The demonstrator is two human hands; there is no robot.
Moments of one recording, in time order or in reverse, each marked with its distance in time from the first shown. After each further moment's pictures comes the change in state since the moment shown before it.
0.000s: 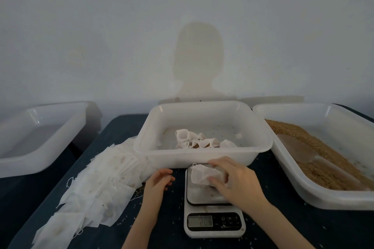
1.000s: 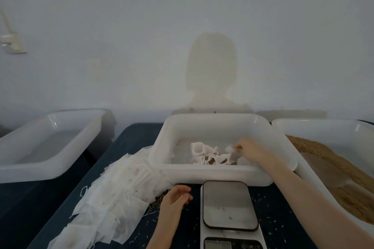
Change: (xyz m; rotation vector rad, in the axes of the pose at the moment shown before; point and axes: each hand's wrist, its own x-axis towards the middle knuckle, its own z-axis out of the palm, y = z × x) left_hand 0.000 0.001 0.001 0.042 -0.043 -0.012; right_hand 0.151 0.086 0.008 -0.233 -0.455 0.367
